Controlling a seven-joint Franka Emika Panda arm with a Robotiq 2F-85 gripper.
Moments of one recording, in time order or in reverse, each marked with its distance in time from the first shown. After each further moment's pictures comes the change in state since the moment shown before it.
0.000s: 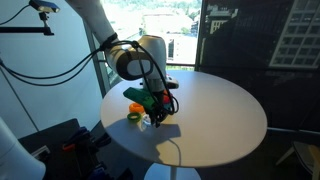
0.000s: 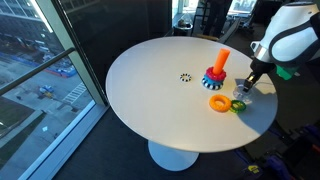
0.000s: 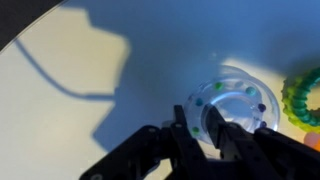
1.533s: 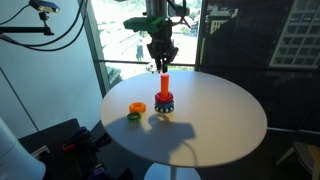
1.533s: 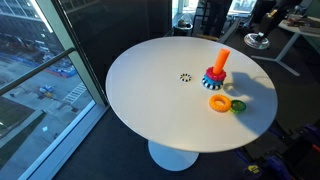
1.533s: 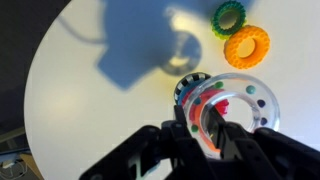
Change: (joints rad) arm 0.030 -0.362 -0.005 0.232 0.083 -0.504 0.001
